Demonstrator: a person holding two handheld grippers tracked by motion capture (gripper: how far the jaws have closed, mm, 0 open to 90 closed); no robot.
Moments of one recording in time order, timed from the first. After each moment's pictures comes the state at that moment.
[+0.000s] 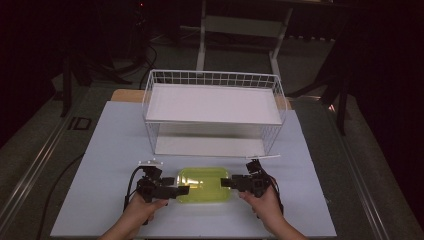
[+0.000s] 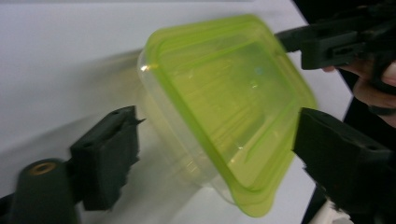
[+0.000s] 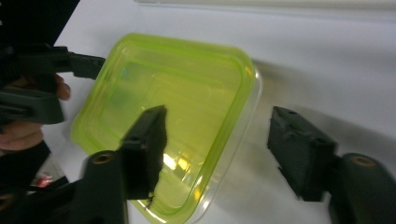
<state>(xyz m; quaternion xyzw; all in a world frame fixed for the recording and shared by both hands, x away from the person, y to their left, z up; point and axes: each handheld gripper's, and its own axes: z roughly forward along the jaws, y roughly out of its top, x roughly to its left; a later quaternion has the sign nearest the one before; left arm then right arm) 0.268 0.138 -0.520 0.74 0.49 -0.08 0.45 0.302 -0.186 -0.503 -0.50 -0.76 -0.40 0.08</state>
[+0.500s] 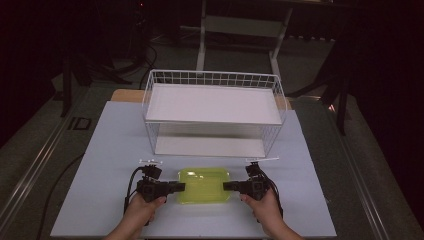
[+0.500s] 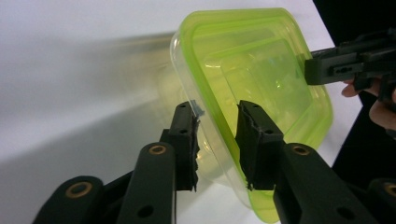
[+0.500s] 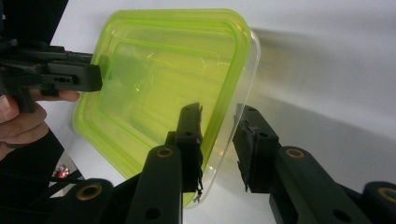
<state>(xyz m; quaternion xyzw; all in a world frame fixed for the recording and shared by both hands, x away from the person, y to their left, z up) 0.270 0.141 -0.522 0.72 0.54 -0.10 0.43 0.297 -0.187 -0.510 -0.52 -0.76 -0.38 0.11</state>
